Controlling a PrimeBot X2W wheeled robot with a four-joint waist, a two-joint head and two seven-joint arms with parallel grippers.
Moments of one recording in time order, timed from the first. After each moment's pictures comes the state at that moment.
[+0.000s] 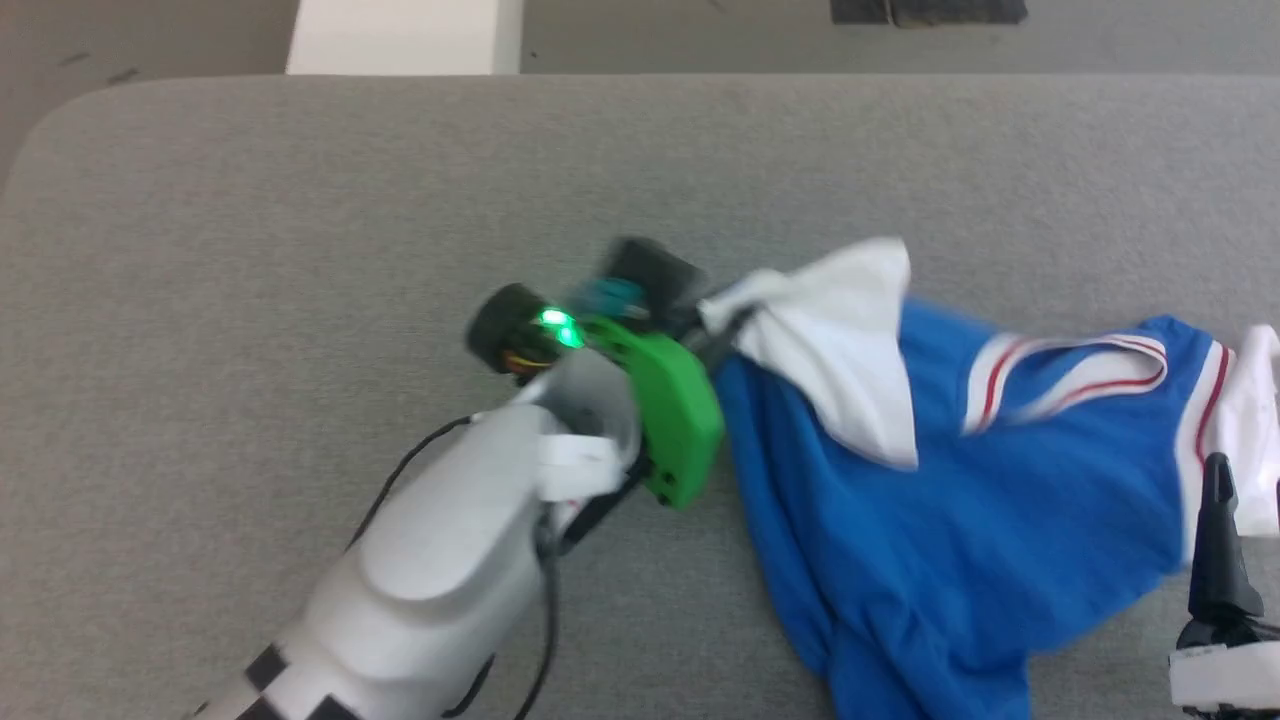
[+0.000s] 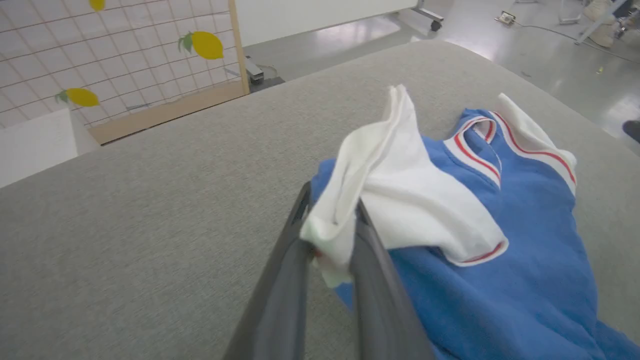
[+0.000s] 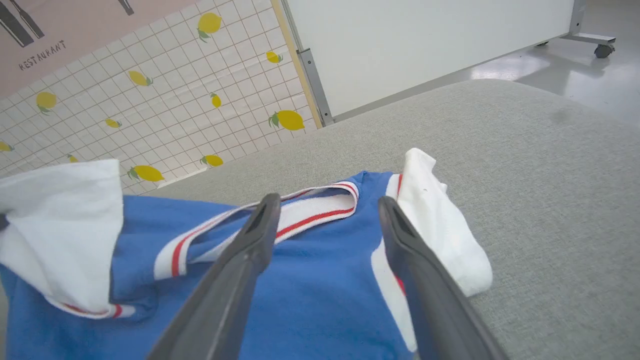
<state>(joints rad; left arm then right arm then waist) -0.72 0.20 -0.81 0.28 -0.58 -0.04 0.22 0.14 -0.05 -0.29 -0.12 0.43 0.13 -0.12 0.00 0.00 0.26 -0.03</state>
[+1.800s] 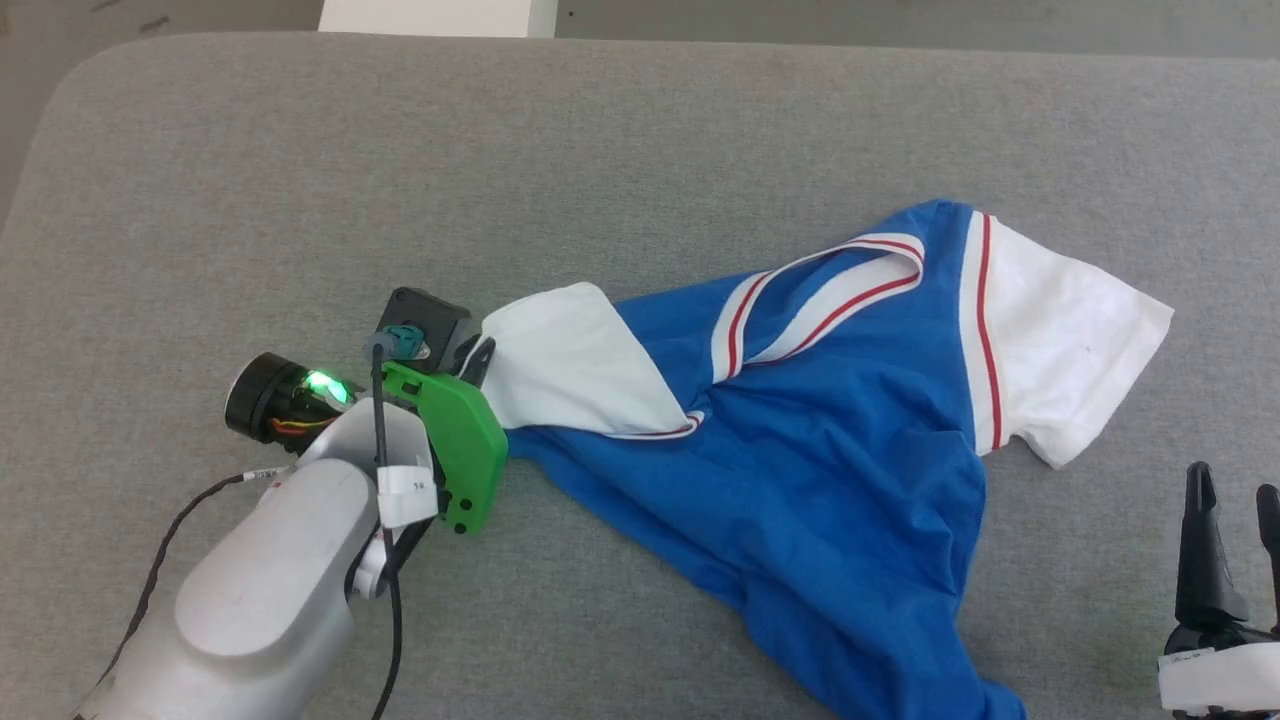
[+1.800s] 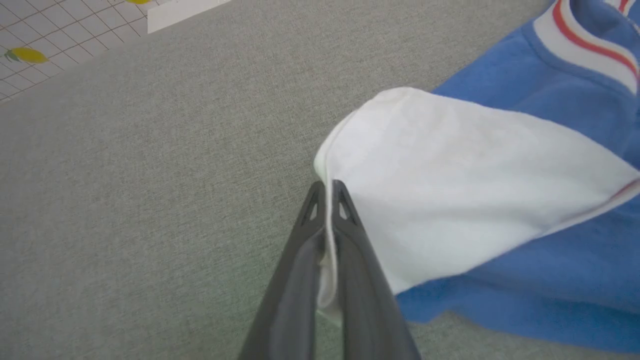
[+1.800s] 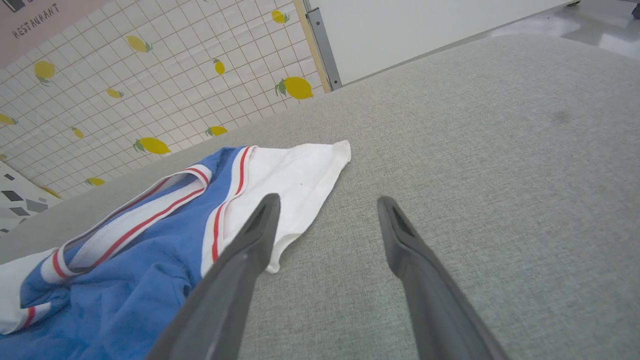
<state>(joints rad) -0.58 0.48 -0.73 0.23 -0.54 0.11 0.27 0.14 -0.05 -0.28 -0.10 0.45 0.13 -0.09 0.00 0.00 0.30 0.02</state>
